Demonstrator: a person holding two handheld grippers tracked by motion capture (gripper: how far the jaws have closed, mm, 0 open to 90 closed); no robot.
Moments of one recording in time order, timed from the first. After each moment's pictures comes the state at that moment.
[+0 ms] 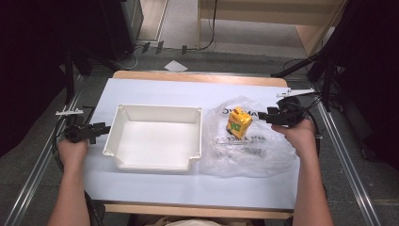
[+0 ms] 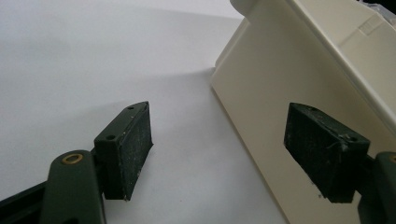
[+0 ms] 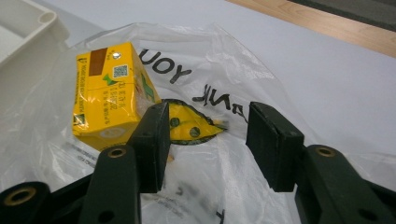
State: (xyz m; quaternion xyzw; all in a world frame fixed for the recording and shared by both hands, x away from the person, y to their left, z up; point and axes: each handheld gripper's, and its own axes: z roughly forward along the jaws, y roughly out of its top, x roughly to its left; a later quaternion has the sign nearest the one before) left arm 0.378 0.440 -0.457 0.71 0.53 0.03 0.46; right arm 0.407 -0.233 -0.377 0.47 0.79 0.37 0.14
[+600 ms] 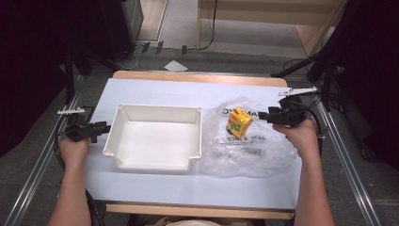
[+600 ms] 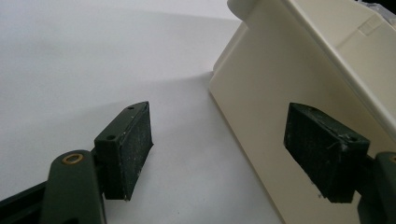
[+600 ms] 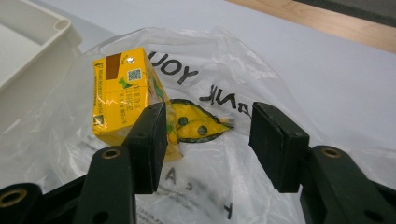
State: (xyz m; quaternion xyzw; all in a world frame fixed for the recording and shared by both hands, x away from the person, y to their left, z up) left arm 0.383 0.436 -0.458 0.71 0.53 0.03 0.46; right arm 0.402 -0.234 -0.368 0.48 0.79 0.37 0.13
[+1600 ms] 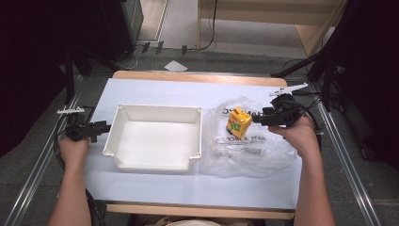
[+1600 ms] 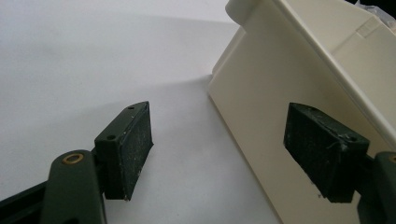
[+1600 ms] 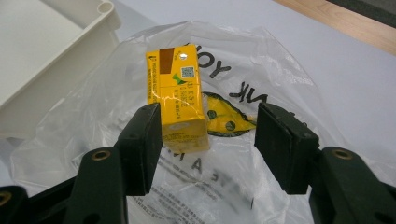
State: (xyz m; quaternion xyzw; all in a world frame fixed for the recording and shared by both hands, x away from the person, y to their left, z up) left arm 0.383 0.437 -0.456 0.71 0.52 0.04 0.47; right arm 0.394 -0.210 -0.348 0.43 0.83 0.34 0.12
